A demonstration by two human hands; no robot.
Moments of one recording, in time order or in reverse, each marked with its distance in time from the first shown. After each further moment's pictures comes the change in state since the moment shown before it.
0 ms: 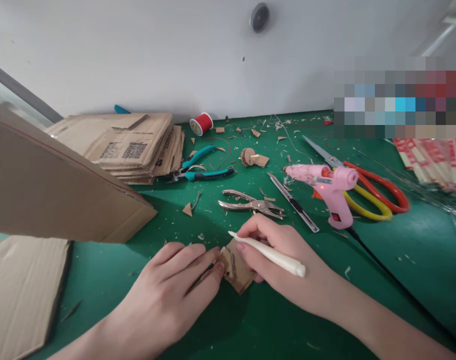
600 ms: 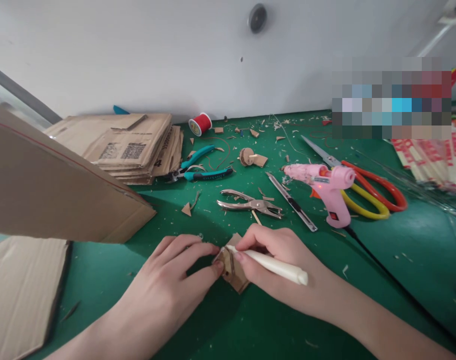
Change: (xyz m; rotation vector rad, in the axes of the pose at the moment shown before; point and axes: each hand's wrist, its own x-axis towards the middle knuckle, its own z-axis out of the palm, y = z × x) left_hand 0.004 -0.002 -0.002 -0.122 -0.071 -0.147; right_hand -0.005 -0.003 -0.003 -0.082 -0.033 -0.136
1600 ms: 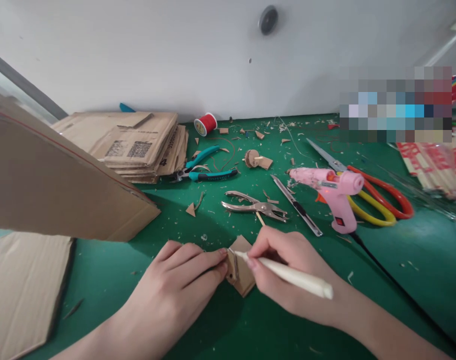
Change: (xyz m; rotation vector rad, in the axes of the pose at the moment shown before) left_hand -0.004 0.001 0.006 -0.046 0.061 0.006; right_hand -0.004 0.004 0.001 0.026 0.027 0.007
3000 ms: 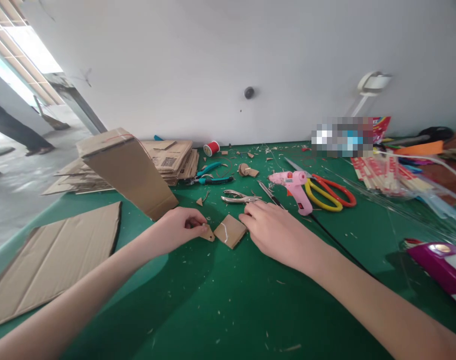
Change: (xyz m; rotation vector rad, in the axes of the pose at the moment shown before) left_hand 0.009 0.003 -0.040 -0.339 -0.336 -0.713; right_hand -0.028 -0.021 -0.001 -1.361 0.090 -0.470
